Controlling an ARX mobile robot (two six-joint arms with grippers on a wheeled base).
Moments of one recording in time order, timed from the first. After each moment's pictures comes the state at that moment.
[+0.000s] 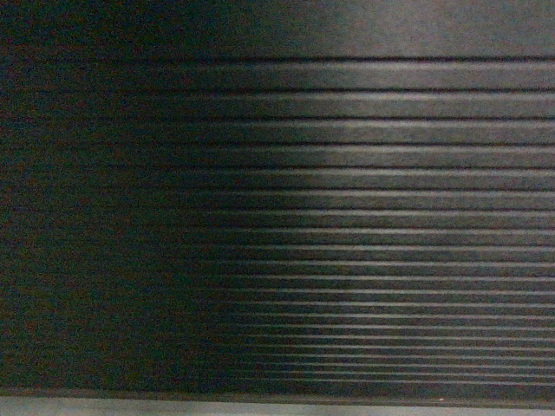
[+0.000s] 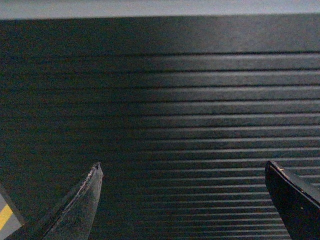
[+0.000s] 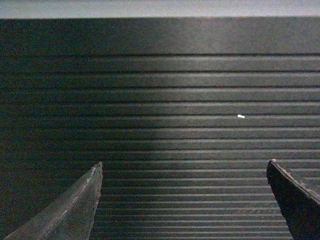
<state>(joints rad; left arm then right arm) 0.00 0.01 0.01 0.00 0.00 0.00 0.00 0.00 0.01 0.00 0.00 0.00</state>
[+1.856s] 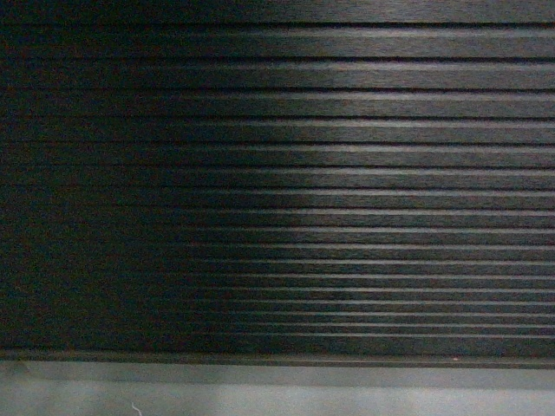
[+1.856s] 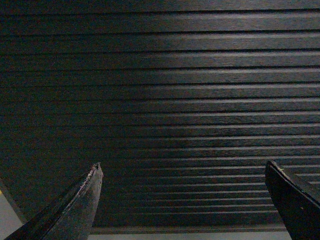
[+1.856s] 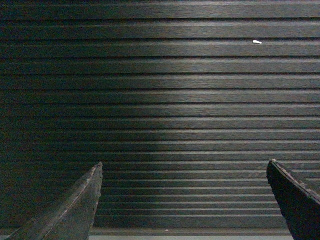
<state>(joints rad) 0.00 0.01 0.01 -0.01 0.00 0.00 0.00 0.00 0.01 0.00 0.00 0.00</state>
